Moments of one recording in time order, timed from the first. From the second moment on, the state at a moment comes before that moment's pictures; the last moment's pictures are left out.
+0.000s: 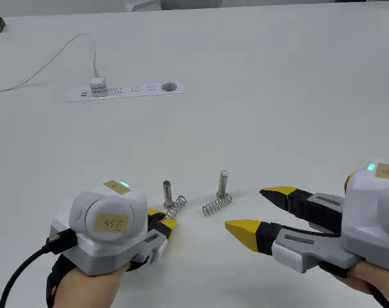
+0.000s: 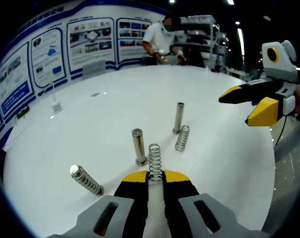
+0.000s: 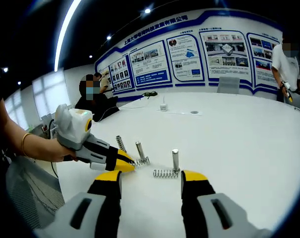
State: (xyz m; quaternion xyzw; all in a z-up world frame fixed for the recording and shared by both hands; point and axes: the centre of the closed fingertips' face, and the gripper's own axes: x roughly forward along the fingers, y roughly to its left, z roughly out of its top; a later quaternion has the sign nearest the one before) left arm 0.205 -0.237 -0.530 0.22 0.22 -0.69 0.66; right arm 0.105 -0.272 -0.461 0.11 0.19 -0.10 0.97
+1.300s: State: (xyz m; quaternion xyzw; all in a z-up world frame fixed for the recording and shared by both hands) left arm 0.179 -0.204 -0.454 0.02 0.19 -0.73 0.65; right arm 0.169 -0.238 -0.433 0.30 0.12 -0.05 0.94
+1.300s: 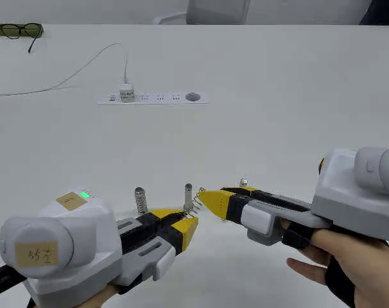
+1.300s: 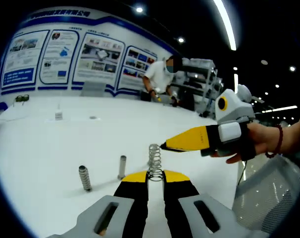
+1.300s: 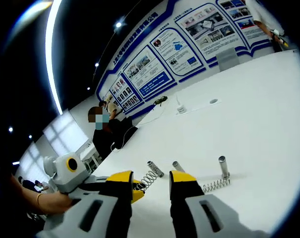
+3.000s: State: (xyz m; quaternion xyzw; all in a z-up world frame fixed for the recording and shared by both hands) left arm 0.182 -0.194 -0.435 0.01 0.16 -0.74 0.65; right arm 0.182 -0.231 -0.417 0.40 0.06 -0.01 0.91
